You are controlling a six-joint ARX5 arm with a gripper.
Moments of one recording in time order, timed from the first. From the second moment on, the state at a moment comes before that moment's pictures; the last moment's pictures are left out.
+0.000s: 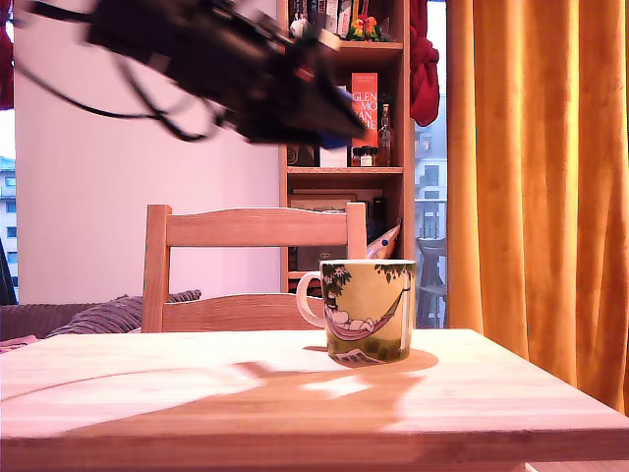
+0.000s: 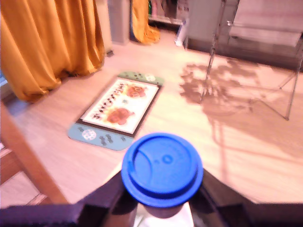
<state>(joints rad) -0.70 1.61 1.05 0.18 0.34 0.05</state>
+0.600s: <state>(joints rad) -0.71 1.79 1.14 0.04 0.34 0.05</state>
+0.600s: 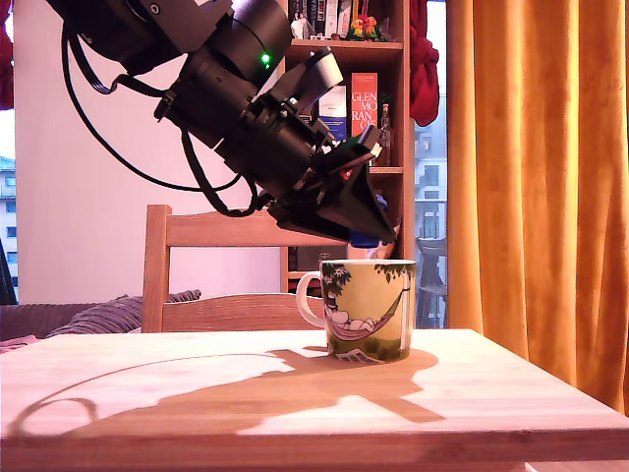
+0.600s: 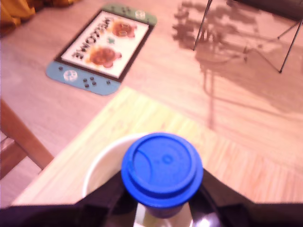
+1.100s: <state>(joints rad) -0.71 1.79 1.14 0.04 0.34 0.05</state>
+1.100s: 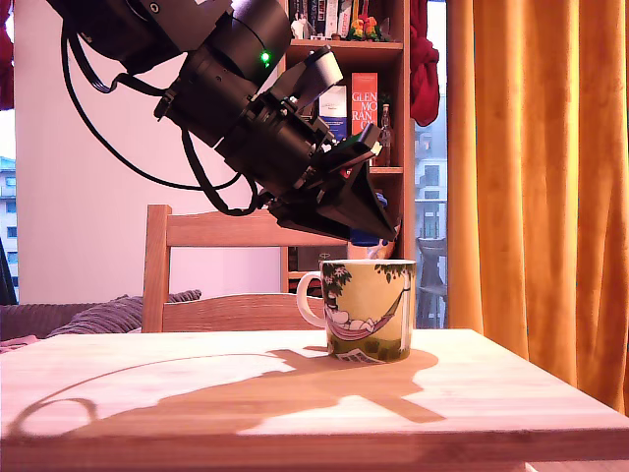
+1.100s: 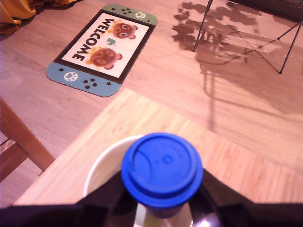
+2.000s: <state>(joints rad) -0.71 1.79 1.14 -0.02 0.33 0.05</state>
